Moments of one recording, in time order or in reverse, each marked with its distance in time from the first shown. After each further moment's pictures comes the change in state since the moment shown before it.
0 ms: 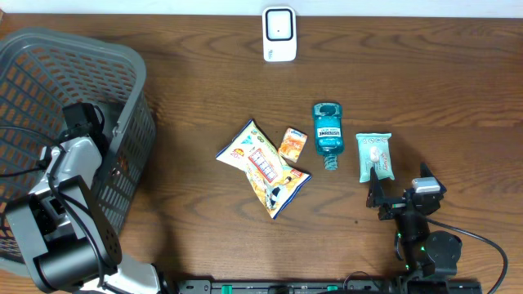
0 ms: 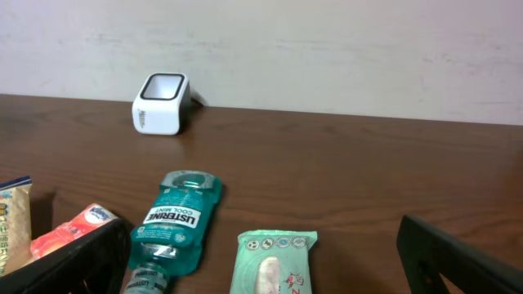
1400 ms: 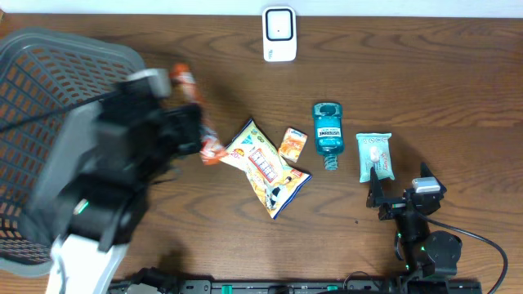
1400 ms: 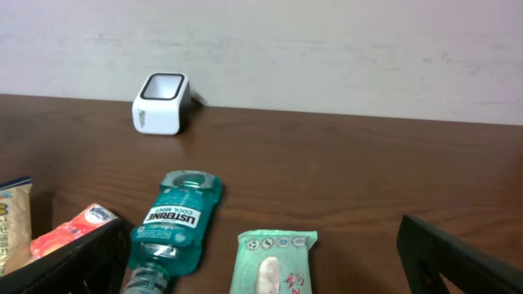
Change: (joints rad) left arm -0.686 -0.721 0.288 -0.212 0.556 0.510; right arm 0.000 0.000 0.000 0.000 0.000 0.000
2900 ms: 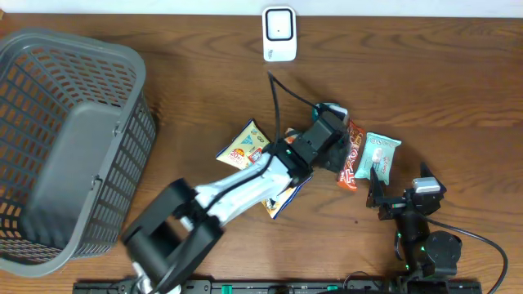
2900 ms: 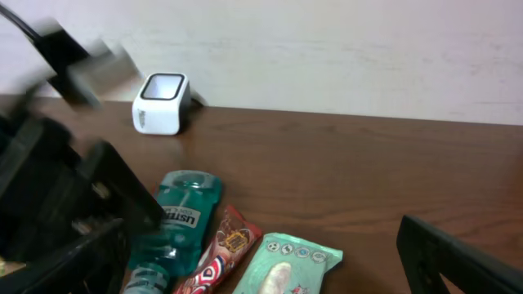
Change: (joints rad) left arm -0.572 0.824 -0.024 0.641 -0.139 0.107; right arm 0.000 0.000 0.000 0.000 0.000 0.000
